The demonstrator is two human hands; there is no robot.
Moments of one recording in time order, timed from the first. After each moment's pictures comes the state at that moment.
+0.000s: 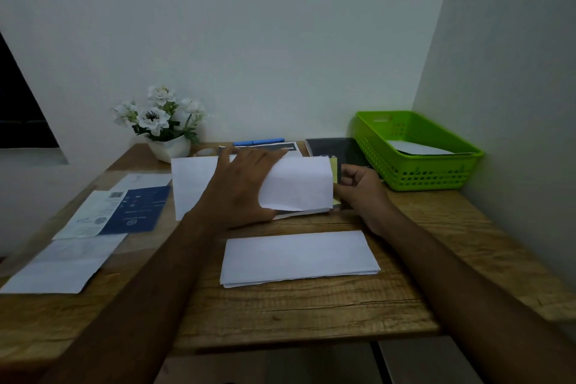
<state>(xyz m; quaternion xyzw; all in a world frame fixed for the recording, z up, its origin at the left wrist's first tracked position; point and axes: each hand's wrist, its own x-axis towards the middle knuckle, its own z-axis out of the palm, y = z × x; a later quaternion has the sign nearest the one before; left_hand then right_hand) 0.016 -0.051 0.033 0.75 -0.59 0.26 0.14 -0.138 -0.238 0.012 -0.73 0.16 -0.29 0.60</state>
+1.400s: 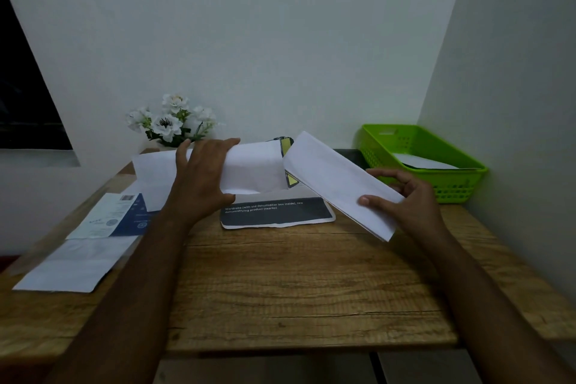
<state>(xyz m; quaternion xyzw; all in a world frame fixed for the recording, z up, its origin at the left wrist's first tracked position) 0.062 -0.011 0.038 0.79 -0.48 0.30 0.22 -0.191 -0.255 0.025 -0.78 0.15 -0.41 0.45</state>
